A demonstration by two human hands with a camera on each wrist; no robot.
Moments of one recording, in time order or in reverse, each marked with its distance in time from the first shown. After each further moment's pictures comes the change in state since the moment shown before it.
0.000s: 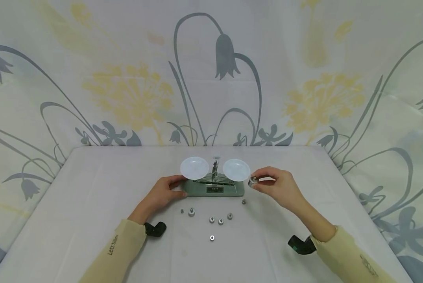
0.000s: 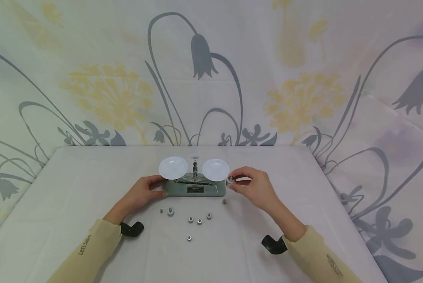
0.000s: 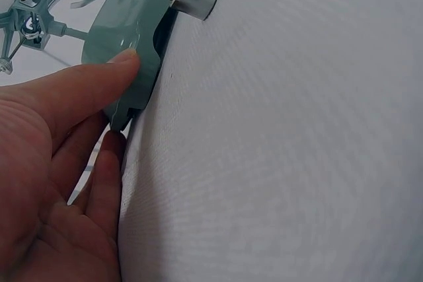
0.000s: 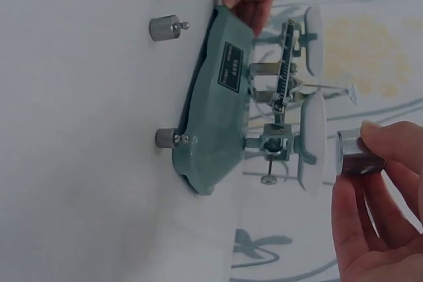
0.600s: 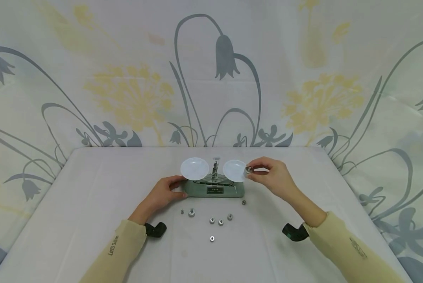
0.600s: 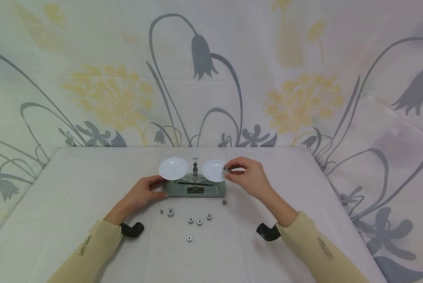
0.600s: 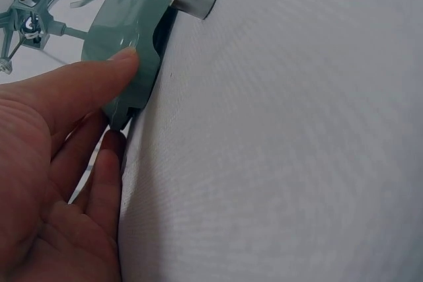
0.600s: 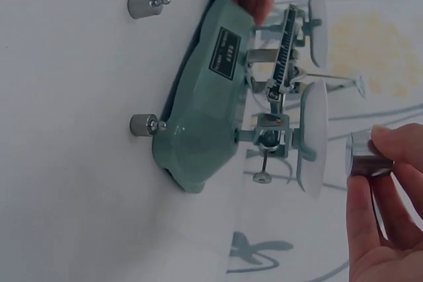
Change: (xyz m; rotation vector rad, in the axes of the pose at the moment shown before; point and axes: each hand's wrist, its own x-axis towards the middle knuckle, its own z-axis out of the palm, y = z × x) left_hand -0.001 0.003 0.000 -0.017 0.000 0.024; right_hand 0.030 -0.005 0.002 -0.005 0.020 0.001
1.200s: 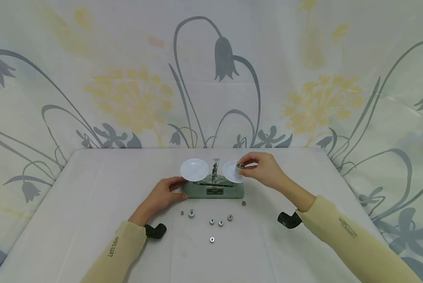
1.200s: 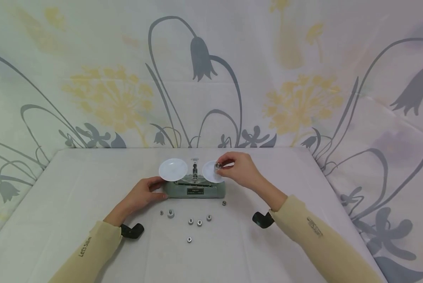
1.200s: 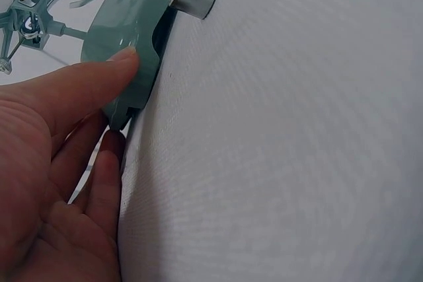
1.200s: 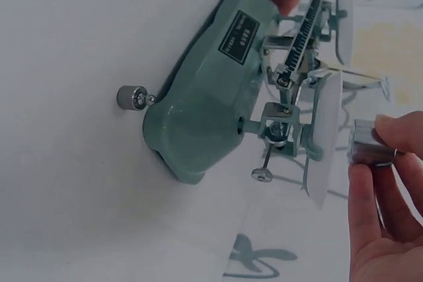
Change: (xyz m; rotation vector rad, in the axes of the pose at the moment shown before) left_hand 0.002 -0.005 0.000 0.011 0.004 0.008; right_hand 0.030 -0.007 0.007 -0.125 -0.116 -0.010
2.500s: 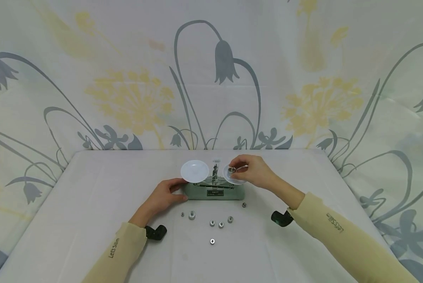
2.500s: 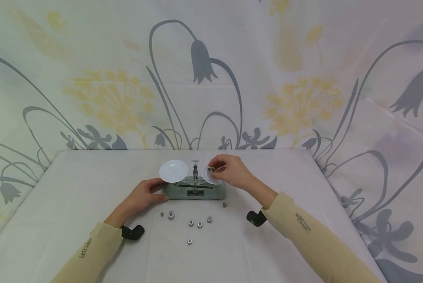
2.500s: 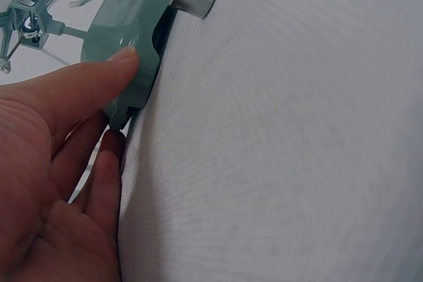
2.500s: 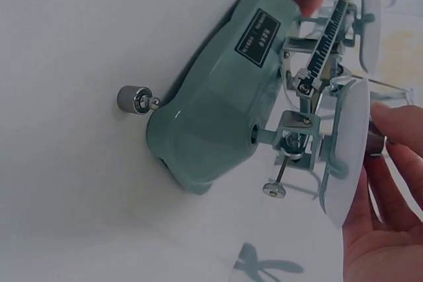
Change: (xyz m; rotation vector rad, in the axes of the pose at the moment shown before) left_hand -0.011 0.032 0.000 0.023 0.010 0.004; right_hand 0.015 0.005 0.015 0.021 -0.127 -0.001
